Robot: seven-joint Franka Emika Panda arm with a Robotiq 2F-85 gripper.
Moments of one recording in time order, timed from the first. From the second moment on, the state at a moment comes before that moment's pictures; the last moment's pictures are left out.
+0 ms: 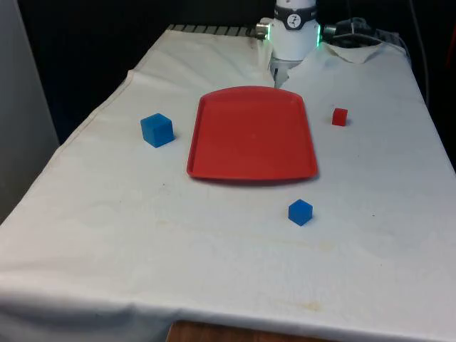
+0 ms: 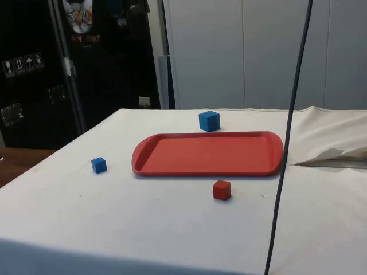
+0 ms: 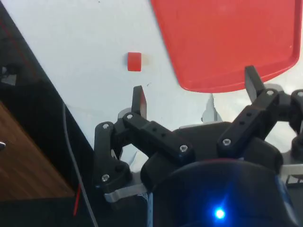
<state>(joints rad) 0.66 0.25 -0.75 -1.67 0.19 1.72 -0.16</state>
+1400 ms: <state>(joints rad) 0.63 0.04 -0.76 -1.96 0.08 1.90 -0.25</state>
